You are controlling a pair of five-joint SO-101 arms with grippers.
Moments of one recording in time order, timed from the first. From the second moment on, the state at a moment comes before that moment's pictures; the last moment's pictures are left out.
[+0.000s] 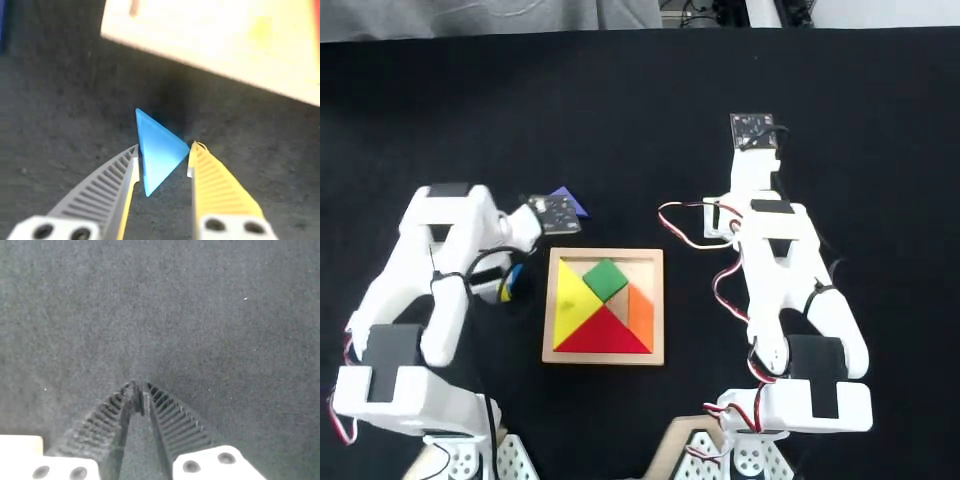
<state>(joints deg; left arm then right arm) -4.7 2.9 29.0 68.8 -75.3 3.3 -1.5 39.3 34.5 2.7</state>
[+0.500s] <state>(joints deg) 13.3 5.3 15.2 70.4 -75.3 4.0 -1.5 39.3 34.3 2.8</state>
